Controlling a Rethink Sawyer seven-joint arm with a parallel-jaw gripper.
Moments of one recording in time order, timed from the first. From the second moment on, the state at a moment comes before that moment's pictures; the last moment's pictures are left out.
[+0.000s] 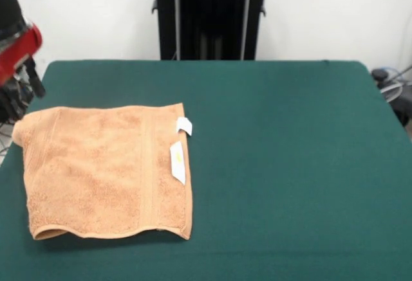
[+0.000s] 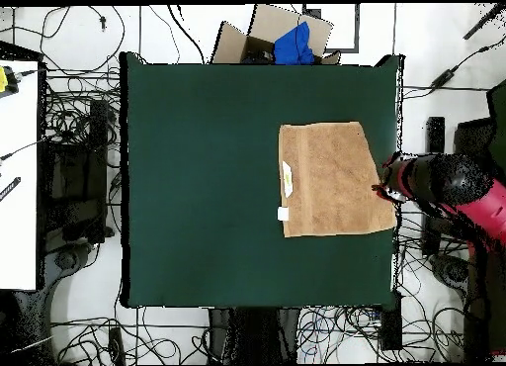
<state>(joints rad) -0.78 -0.55 0.17 1.37 -0.08 0.88 -0.18</state>
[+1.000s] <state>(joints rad) -0.74 -0.53 0.14 1.14 -0.04 0.95 -0.06</state>
